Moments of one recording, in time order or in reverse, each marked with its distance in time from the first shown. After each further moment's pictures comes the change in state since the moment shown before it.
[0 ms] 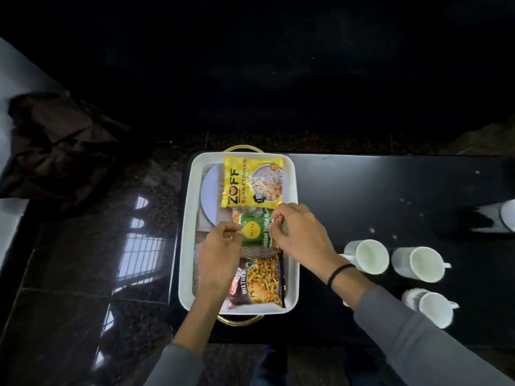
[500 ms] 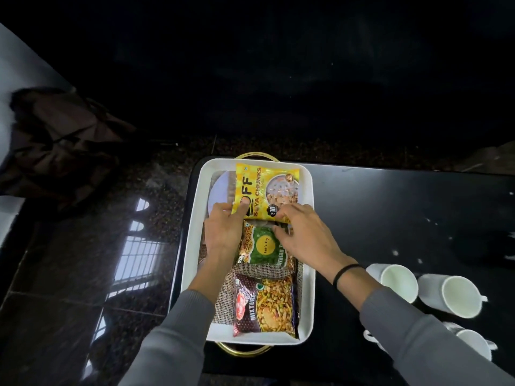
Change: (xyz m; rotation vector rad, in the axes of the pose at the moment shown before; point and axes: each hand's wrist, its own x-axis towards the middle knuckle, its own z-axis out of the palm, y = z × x) left_hand 0.091 0.012 0.013 -0.082 0.077 -0.176; right_hand 0.051 0.001 0.019 -0.023 -0.049 -0.058
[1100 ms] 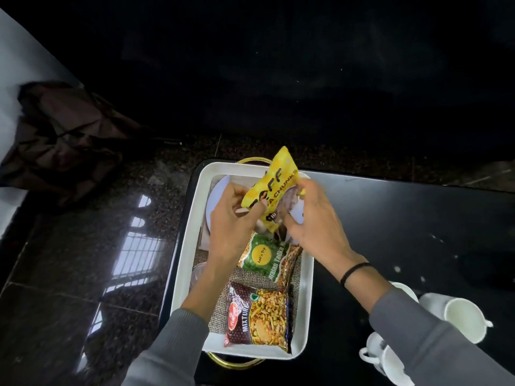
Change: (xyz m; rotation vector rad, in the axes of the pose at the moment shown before) left_hand -0.014 0.015 0.005 -0.387 -0.160 0.423; right_hand 0.025 0.014 -0.016 0.132 0.203 -0.025
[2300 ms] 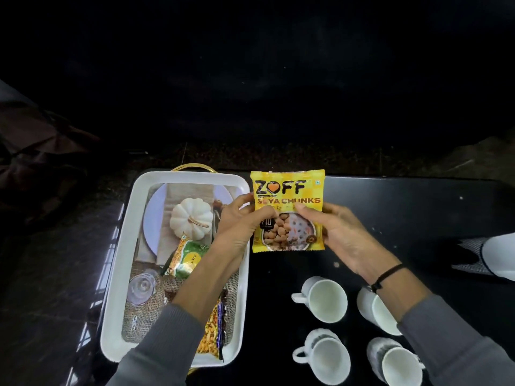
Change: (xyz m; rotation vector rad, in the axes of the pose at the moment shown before) left_hand -0.009 0.026 0.138 -0.251 -0.197 -0.391; right_hand -0.021 0.125 -0.112 1.005 -0.250 0.500
